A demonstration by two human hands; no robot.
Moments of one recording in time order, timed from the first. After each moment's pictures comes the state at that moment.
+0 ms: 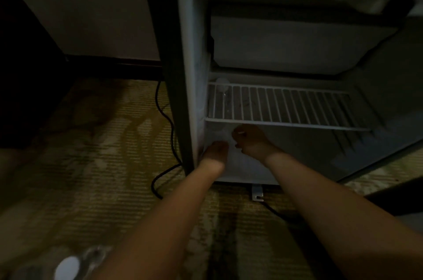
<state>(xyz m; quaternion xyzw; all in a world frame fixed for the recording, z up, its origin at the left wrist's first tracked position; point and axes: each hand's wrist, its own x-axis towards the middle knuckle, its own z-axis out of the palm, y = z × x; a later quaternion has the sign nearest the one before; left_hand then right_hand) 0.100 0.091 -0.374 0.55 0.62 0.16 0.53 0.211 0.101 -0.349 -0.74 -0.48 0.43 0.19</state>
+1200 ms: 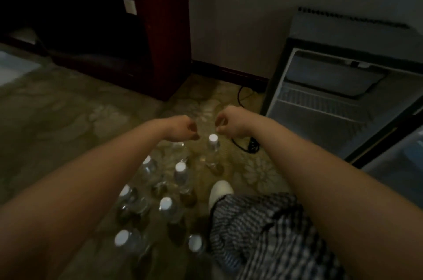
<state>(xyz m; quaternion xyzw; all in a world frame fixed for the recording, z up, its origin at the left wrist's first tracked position) -0.202 -0.191 -0.116 0.70 0.64 -0.04 0.31 -0.035 -0.181 -0.084 -0.54 -0.79 0.28 -0.03</state>
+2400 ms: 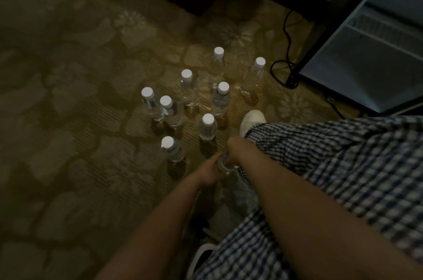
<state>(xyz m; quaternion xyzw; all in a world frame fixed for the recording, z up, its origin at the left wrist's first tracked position) -0.199 -0.417 -0.348 0.45 0.64 0.14 0.60 -0.111 -0.336 -0.284 -0.52 -0.75 0.26 -0.31</state>
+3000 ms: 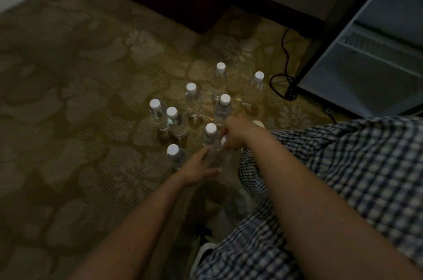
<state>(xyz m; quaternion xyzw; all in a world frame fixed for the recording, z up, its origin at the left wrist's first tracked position) -0.238 -0.419 -0.307 0.46 0.64 0.23 0.57 -0.127 -0.315 -0.198 -0.46 -0.80 0.32 -0.23</state>
